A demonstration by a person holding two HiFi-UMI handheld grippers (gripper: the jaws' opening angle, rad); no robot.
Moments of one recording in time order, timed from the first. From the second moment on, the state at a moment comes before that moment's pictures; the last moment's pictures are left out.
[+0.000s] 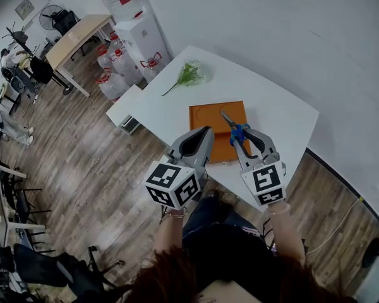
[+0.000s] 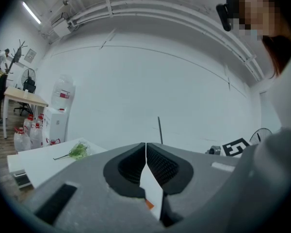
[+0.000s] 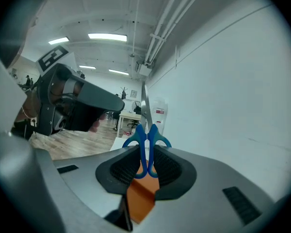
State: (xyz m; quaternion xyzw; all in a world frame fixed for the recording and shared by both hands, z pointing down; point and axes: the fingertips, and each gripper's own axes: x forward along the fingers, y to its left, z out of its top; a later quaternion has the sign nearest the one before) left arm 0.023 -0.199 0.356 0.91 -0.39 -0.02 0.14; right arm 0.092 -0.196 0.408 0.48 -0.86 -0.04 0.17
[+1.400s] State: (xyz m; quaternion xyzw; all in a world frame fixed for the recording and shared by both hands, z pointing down) left arm -0.018 -0.286 0.360 0.91 -0.39 0.00 0.14; right arm 0.068 -0.253 0.556 0.35 -0.83 -0.09 0.42
